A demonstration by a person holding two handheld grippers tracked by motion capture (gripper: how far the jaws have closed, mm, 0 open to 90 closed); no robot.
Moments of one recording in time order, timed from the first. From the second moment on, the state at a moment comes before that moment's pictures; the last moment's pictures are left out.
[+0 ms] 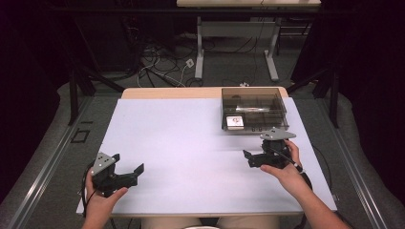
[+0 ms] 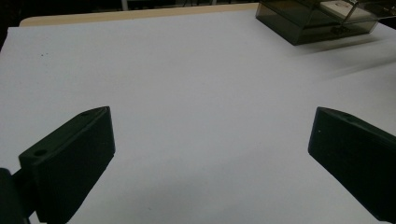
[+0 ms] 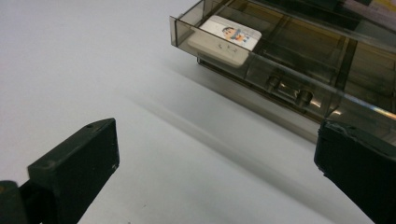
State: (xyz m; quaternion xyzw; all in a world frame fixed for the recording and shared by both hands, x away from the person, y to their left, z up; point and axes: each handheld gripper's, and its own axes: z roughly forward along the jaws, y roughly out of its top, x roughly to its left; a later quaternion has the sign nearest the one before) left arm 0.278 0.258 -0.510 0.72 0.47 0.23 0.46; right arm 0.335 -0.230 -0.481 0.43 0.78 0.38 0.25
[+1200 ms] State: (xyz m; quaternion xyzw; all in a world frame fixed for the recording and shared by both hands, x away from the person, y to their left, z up) left arm 0.278 0.258 -0.510 0.72 0.47 0.23 0.46; right arm 0.307 -0.259 -0.534 0.51 0.70 0.43 0.26
